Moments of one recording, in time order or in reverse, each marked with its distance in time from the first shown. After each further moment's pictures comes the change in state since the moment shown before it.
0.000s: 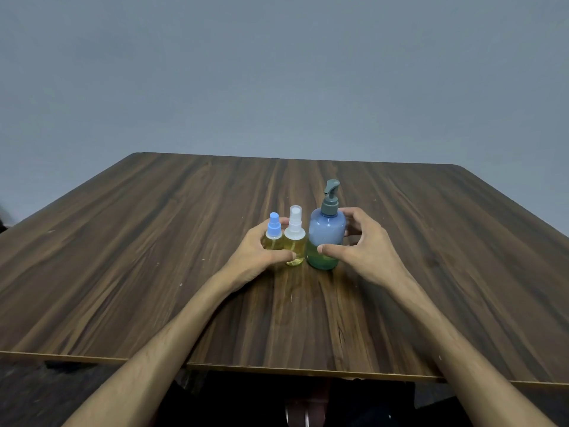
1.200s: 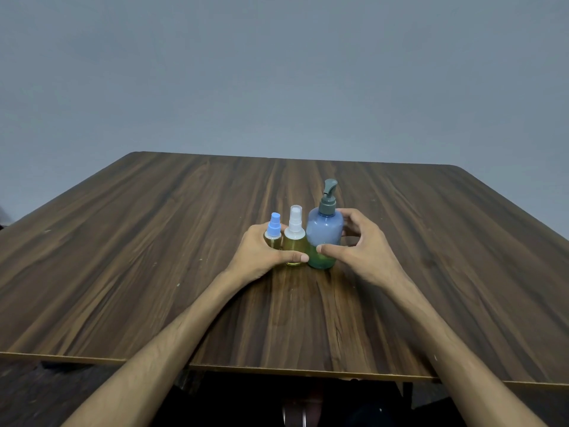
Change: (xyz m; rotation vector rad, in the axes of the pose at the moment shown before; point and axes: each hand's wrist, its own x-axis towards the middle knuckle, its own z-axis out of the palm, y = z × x) left_hand 0.006 -0.002 0.009 0.065 0.049 0.049; right_hand 0.000 0.001 -0.001 0.053 -0.033 -0.001
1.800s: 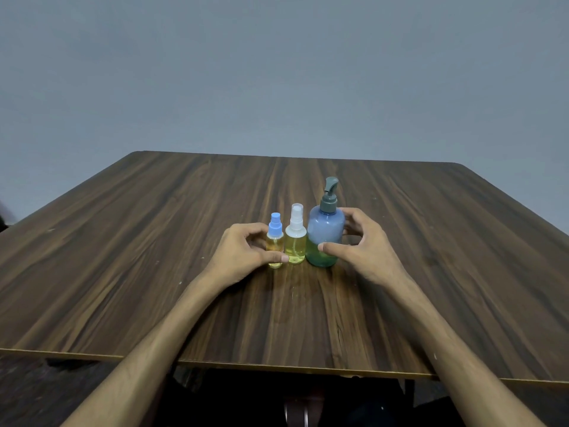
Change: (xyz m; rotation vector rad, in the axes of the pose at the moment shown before) left_hand -0.017 0.007 -0.026 0.065 0.025 0.023; right_hand -0.001 0.003 0.000 0.037 0.000 0.000
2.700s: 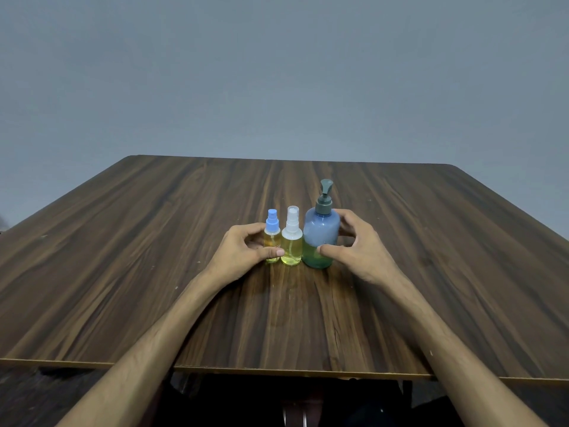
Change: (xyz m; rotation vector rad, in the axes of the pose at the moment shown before) left_hand 0.013 -0.013 0.001 -0.045 -0.028 0.035; right_hand 0.004 0.005 -0.001 0.007 -0.044 -0.050
